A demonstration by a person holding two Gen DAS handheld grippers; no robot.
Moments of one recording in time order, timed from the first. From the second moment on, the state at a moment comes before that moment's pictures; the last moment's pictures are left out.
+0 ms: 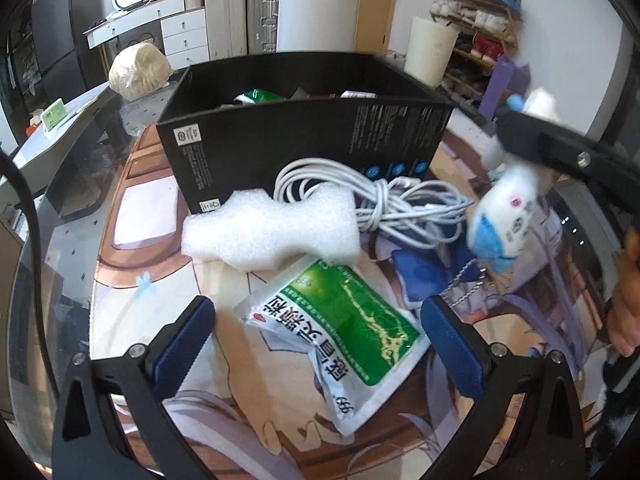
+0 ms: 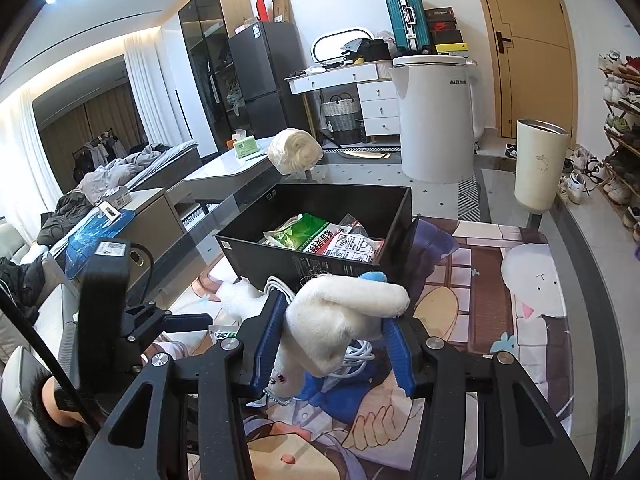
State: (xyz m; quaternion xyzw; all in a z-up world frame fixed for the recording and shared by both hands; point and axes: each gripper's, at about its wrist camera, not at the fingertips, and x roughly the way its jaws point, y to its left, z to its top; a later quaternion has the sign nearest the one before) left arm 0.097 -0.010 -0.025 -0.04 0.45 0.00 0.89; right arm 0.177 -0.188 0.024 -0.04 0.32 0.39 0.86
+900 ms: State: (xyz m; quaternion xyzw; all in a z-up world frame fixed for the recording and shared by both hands) left arm 0.105 -0.016 -0.027 -0.03 0.46 0.03 0.88; right arm 0.176 -0.187 0.024 -0.04 0.32 0.39 0.86
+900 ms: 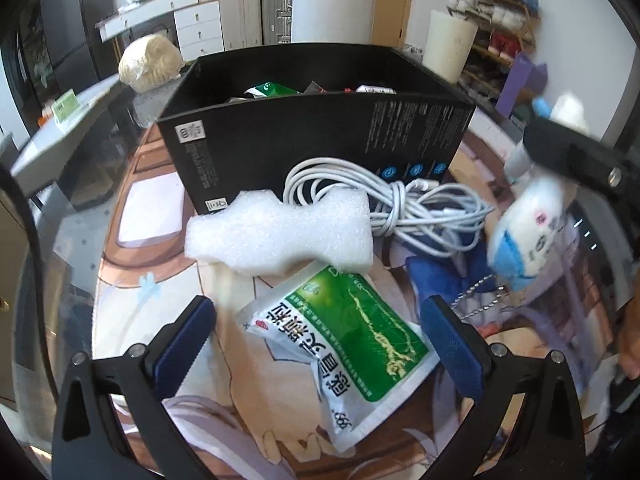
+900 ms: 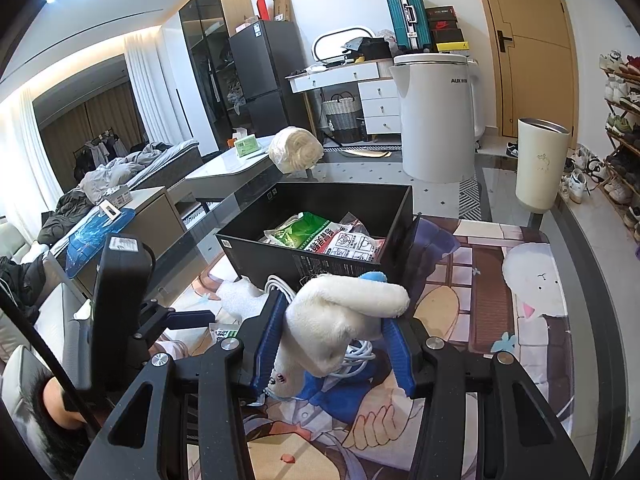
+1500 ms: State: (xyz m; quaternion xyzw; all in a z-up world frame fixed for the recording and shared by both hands) left arm 0.076 -0.001 -0.025 -0.01 0.44 0.00 0.90; right arm 0.173 -0.183 0.022 -0.04 0.32 0.39 0.86
